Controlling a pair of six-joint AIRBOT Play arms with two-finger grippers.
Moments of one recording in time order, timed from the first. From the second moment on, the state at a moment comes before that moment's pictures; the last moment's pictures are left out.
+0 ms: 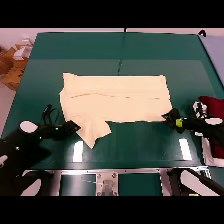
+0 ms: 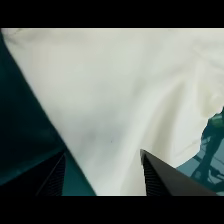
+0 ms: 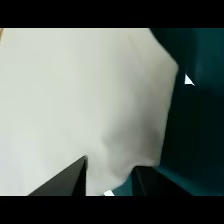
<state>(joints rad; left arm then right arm) -0.08 -0.96 0.33 0.67 -0.72 -1.45 -0.39 -1.12 0.41 -0.68 0.69 1.46</state>
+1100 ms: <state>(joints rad) -0.14 -0.87 0.71 1.00 -1.13 -1.53 -0.48 -1.06 0.56 -0.79 1.04 1.28</state>
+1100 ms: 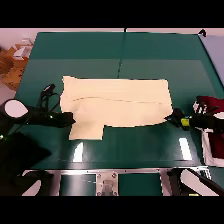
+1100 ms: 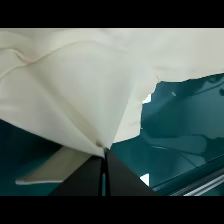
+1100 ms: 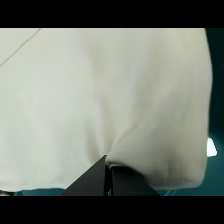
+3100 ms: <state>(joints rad) -0.03 -1.75 1.74 1.23 -1.17 -1.52 -0.48 -1.99 1.65 -0.83 1.35 1.25</state>
